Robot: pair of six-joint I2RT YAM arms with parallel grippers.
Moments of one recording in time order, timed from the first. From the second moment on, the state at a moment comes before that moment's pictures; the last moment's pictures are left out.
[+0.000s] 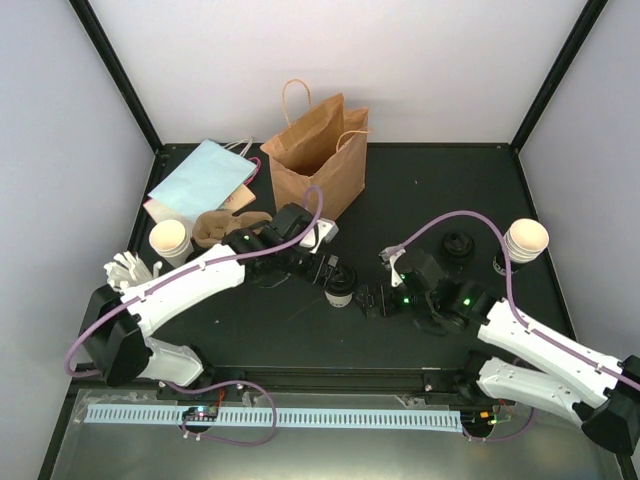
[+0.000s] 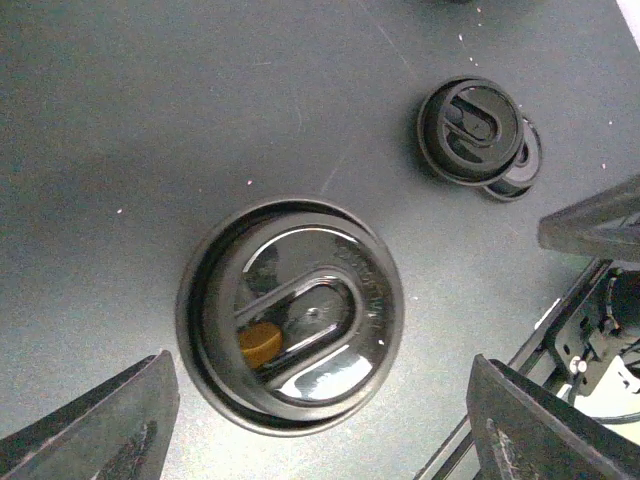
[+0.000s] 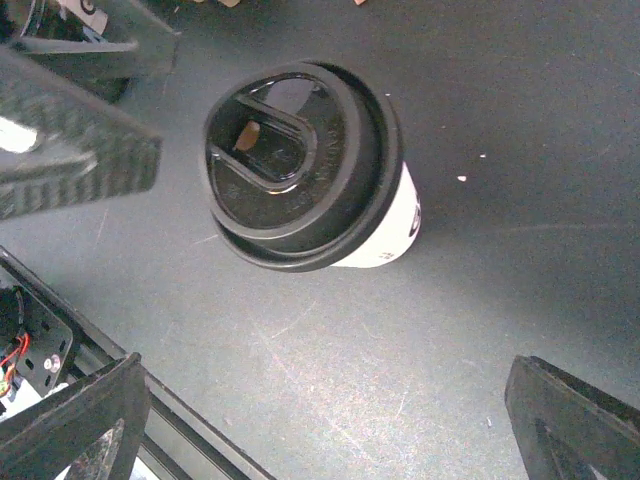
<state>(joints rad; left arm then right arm) -0.77 1.38 1.07 -0.59 0.30 -0.39 0.89 0.91 0.73 -0.62 -0.06 0.60</state>
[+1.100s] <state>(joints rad) -0.98 1.55 1.26 -0.79 -0.03 -0.42 0.67 0.91 0.62 -0.46 -0.36 0.72</state>
